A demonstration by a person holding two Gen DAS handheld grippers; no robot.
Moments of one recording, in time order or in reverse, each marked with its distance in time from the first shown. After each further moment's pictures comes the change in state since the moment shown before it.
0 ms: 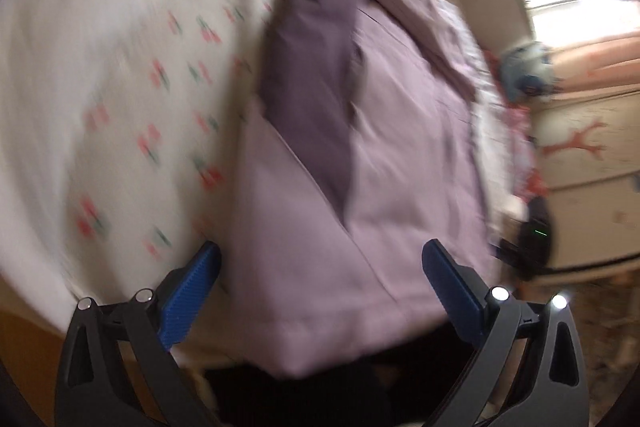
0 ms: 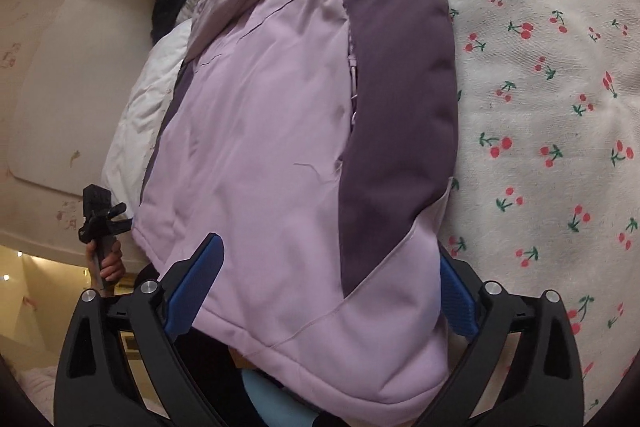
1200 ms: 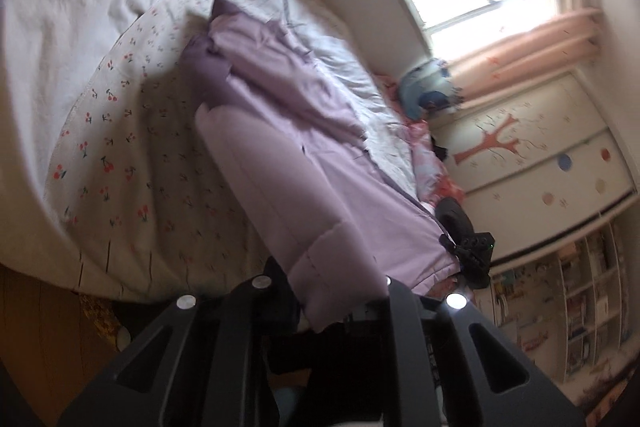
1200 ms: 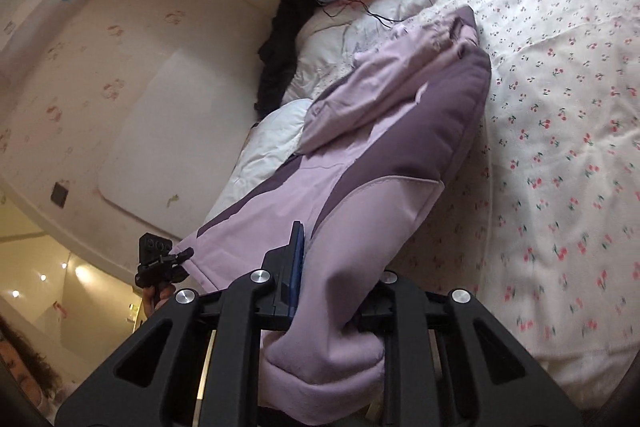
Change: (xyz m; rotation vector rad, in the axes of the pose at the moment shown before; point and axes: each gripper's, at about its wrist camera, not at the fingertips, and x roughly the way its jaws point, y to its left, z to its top) left arm -0.121 -0.115 -0.080 0.150 -0.195 -0.232; right arm -0.176 0.086 -0.082 -0.076 -0.337 0.281
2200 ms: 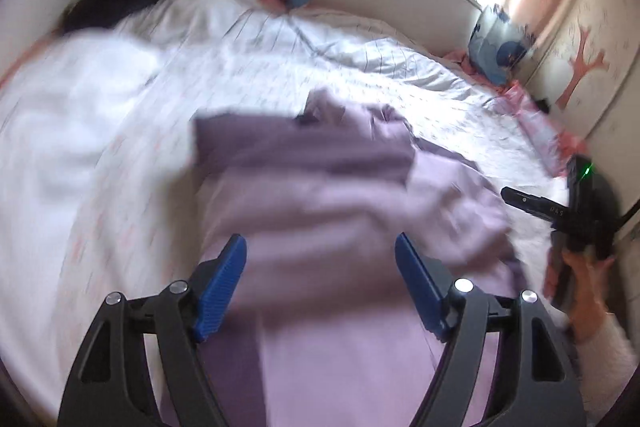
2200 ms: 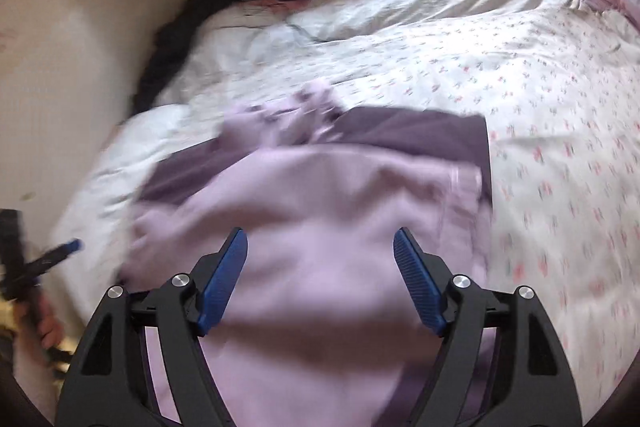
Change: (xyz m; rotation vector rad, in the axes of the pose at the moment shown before) left arm 0.223 -0.037 0.126 0.433 -0.080 0.506; right arm 0.192 -0.081 0.148 -0.117 -0.032 -0.580
